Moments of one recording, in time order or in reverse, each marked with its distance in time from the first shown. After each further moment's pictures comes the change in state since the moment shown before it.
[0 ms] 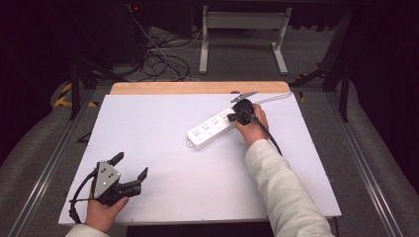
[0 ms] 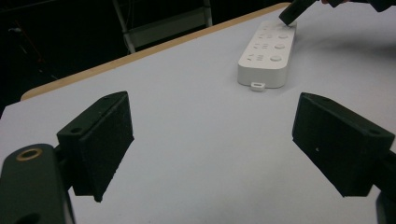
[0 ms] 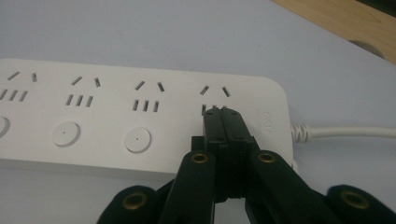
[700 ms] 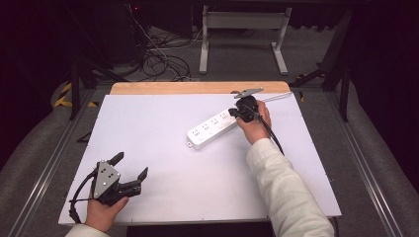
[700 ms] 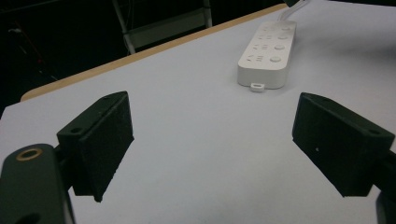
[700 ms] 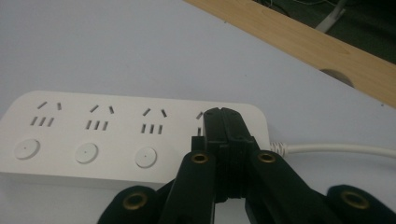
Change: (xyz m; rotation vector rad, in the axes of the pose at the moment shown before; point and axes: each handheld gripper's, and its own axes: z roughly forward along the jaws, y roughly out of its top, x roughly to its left) left arm 0.000 0.000 0.000 -0.003 0.002 0.000; right arm 0.001 0.008 -0.023 -0.091 -0.022 0.003
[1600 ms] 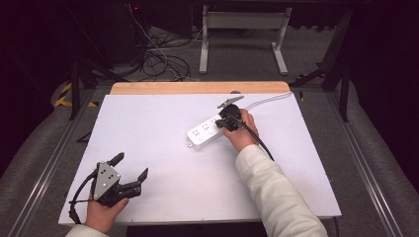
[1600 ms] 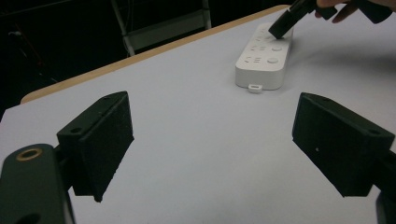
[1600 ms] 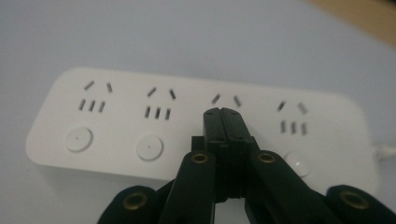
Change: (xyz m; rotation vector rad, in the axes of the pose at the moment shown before) left arm -0.002 0.000 -0.002 -0.007 -0.003 0.003; right arm 0.045 -0.001 0.026 0.110 0.046 -0.026
